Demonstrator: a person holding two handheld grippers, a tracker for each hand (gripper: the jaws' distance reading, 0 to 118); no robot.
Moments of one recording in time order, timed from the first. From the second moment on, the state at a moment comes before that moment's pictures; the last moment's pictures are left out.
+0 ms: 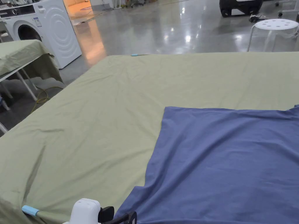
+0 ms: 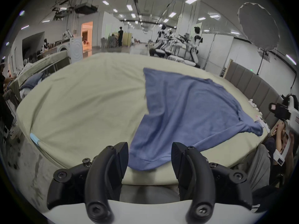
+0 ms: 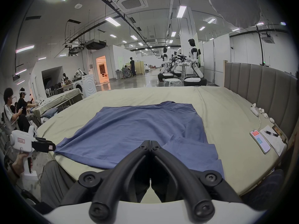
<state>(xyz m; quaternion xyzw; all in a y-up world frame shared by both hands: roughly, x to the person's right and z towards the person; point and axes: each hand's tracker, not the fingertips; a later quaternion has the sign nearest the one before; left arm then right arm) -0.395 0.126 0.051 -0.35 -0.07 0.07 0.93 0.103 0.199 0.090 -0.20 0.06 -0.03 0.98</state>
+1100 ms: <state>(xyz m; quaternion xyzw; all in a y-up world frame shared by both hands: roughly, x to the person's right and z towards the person) -0.350 0.123 0.035 -0.42 -0.04 -0.02 0.91 0.240 0.122 0.081 -0.40 -0.07 -0.10 0.91</state>
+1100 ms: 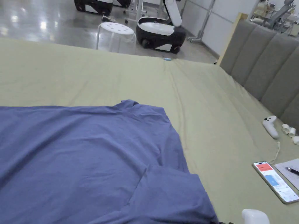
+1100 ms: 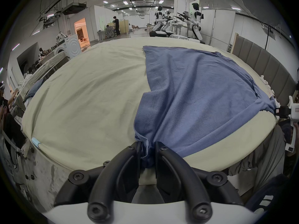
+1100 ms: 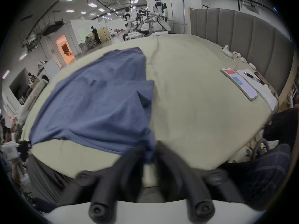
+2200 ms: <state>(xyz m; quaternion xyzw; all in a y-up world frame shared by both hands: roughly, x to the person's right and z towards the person) -0.377 0.180 -0.163 -0.28 -0.13 0.06 0.95 0.243 0.163 -0.130 -0.32 -0.07 -0.08 0.94</state>
